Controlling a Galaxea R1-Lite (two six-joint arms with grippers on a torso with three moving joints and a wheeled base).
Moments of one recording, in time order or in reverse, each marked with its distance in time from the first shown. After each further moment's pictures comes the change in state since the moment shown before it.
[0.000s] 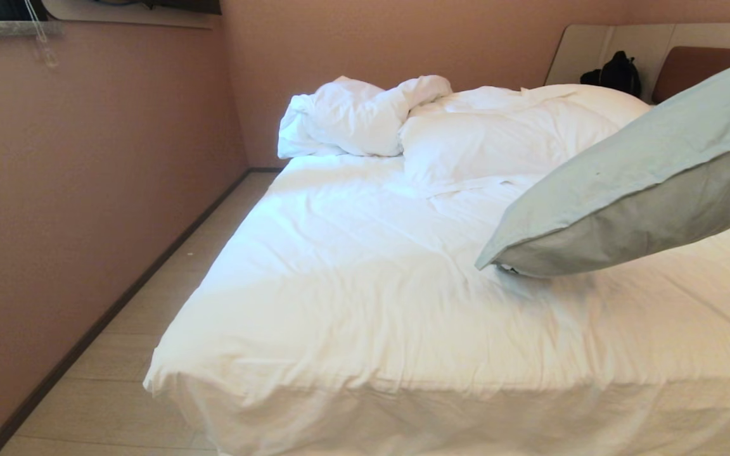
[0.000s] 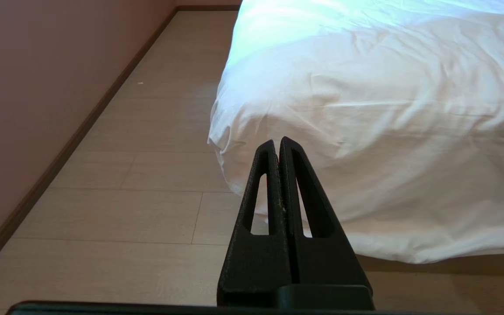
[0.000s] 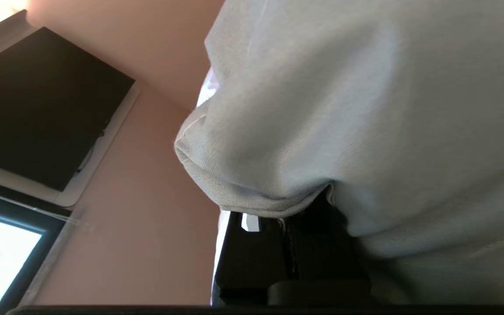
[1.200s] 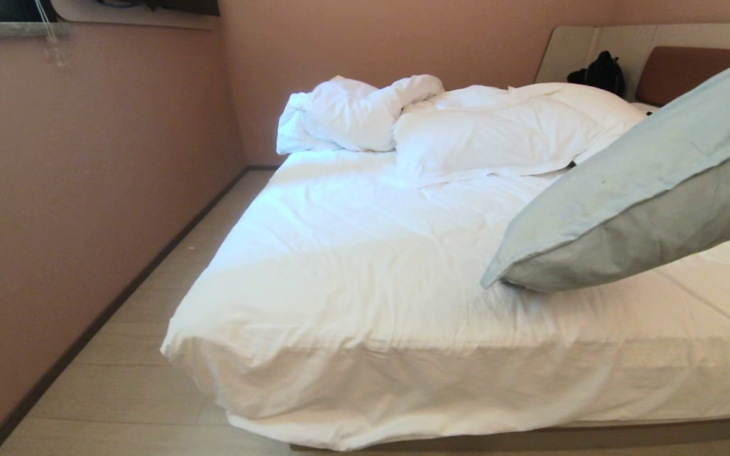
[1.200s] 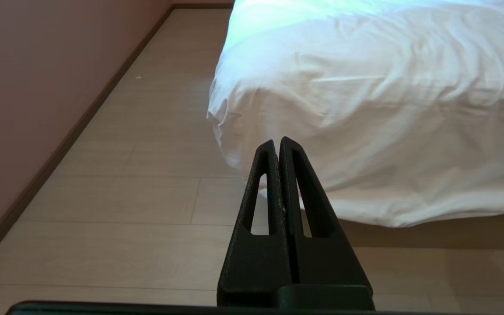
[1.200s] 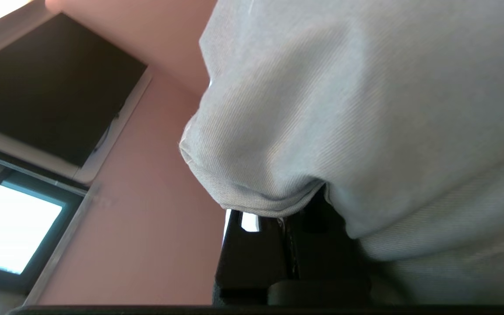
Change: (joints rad) left arm -0.001 0.000 0.000 -0.001 0.000 -0.002; right arm -0.004 -0.018 0.006 0.001 0.051 0.006
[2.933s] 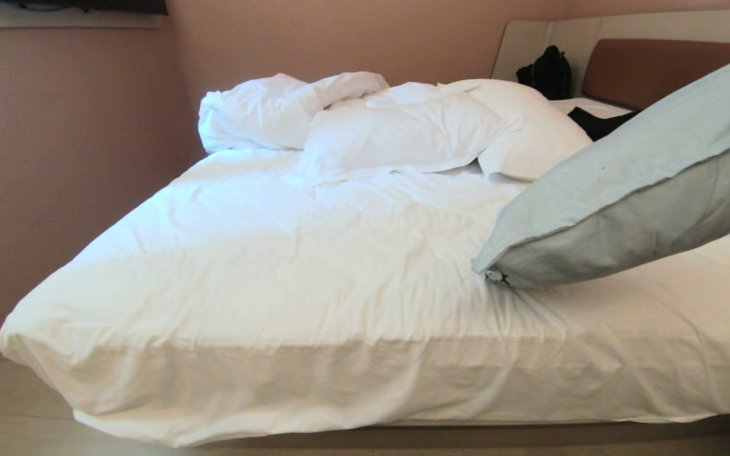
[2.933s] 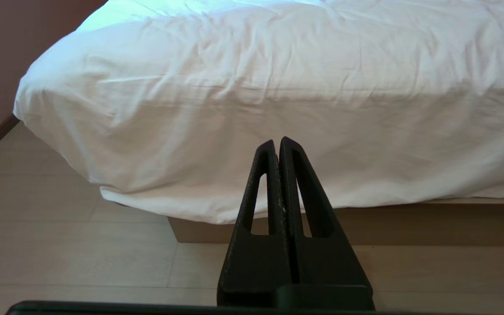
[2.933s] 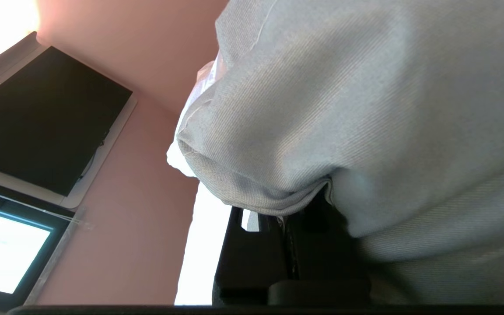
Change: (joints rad) left arm 0.001 0.000 0.000 0.000 0.000 0.000; right arm -0.002 0.006 0.001 -0.007 -0.002 0.000
